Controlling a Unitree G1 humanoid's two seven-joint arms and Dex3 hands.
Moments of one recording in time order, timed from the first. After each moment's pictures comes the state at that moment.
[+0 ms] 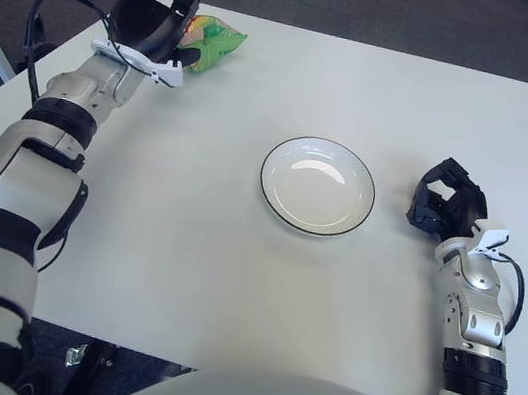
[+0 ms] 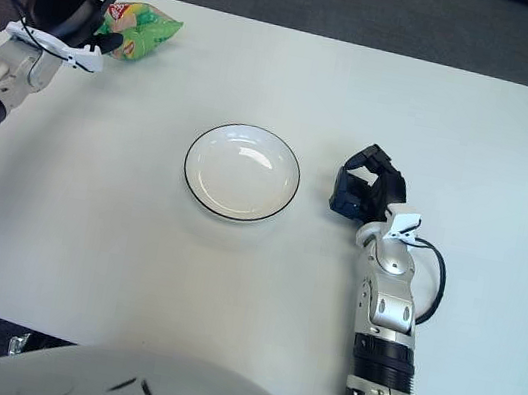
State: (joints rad) left arm -1.03 0.64 -0.47 1.13 0.92 -0.41 0.64; right arm -0.06 -0.18 -0.17 -0.01 0.13 0.05 0.00
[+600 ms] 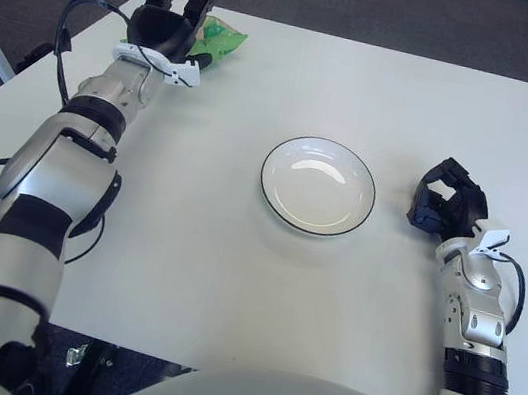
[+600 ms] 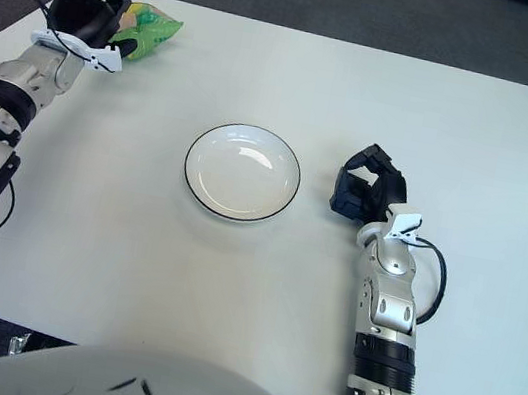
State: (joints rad) left arm -1.11 0.51 -0.49 1.31 0.87 -0.29 0.50; right arm -0.06 -0.19 -0.18 -0.01 0.14 0.05 0.02
